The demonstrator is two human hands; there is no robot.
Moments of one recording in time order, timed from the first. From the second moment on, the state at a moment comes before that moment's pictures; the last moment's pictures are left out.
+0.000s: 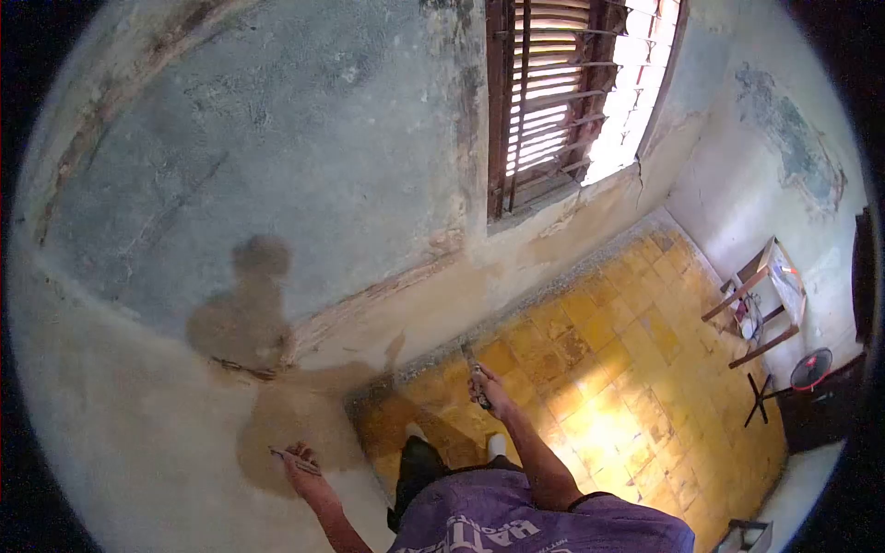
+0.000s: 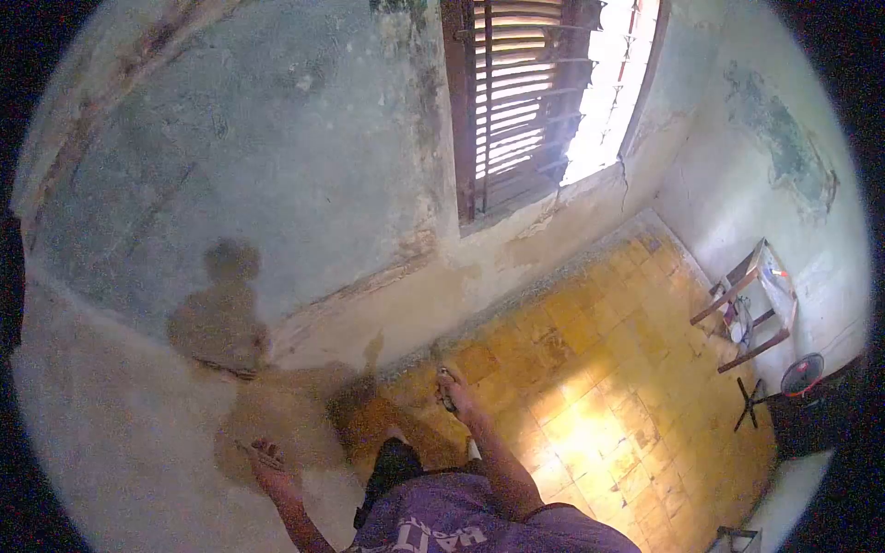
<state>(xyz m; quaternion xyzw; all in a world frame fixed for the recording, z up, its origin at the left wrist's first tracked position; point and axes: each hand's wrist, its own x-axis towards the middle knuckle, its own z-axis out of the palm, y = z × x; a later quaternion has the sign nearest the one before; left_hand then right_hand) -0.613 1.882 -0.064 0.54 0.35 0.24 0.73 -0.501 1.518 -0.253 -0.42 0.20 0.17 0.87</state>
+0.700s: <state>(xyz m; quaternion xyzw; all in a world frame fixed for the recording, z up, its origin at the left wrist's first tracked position) -0.365 2.019 -0.060 0.80 -0.09 0.18 0.57 -0.305 1.650 -0.168 -0.43 0.23 0.00 0.87</state>
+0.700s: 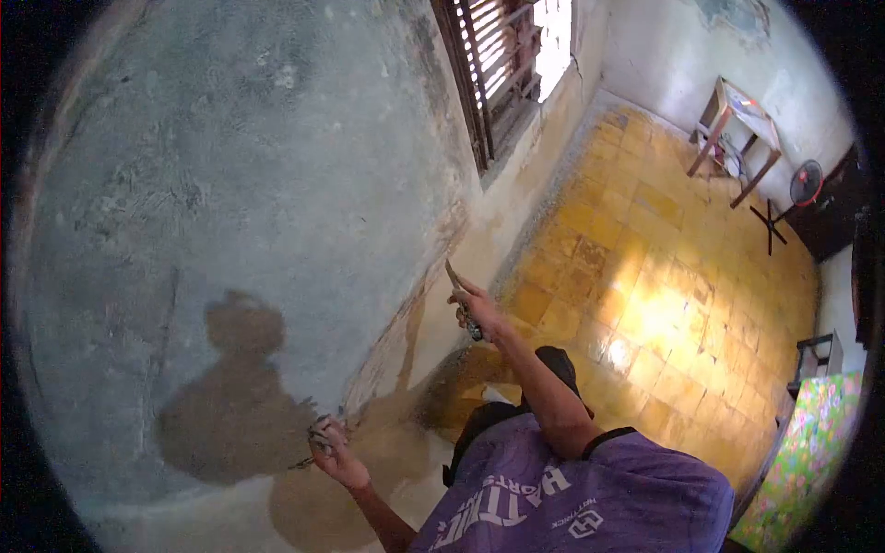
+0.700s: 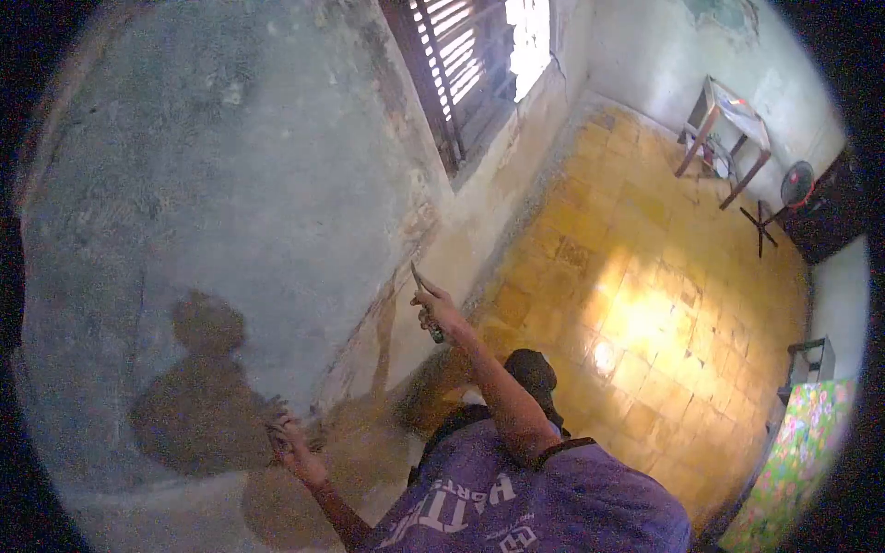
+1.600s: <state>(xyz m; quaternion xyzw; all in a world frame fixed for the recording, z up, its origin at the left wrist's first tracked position) -0.261 1.931 0.008 0.92 0.05 0.29 0.26 -0.234 1.625 -0.182 -0.68 0.16 -0.17 0.69</state>
